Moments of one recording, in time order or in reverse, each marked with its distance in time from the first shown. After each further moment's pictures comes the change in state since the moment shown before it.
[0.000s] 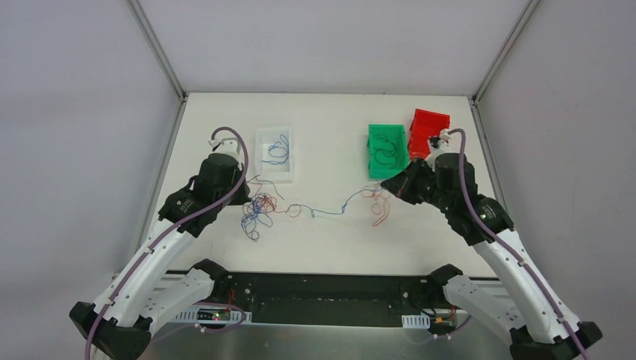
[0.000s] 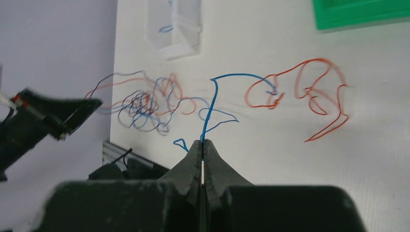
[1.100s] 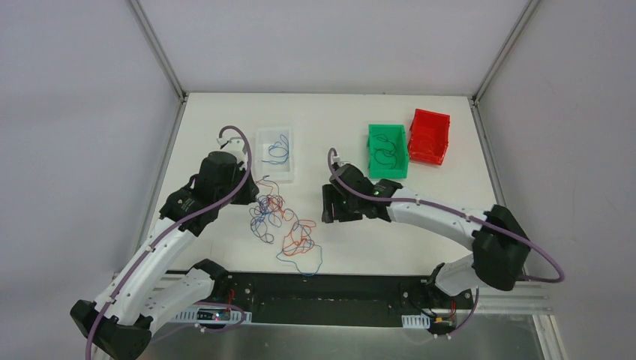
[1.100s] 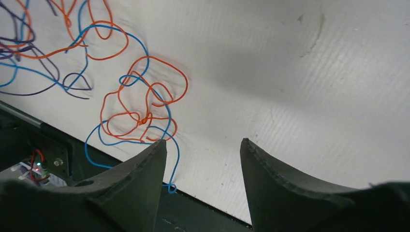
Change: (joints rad) left arm 0.000 0.034 0.000 0.053 0.179 0.022; right arm 0.505 0.605 0.060 0.136 0.175 -0.074
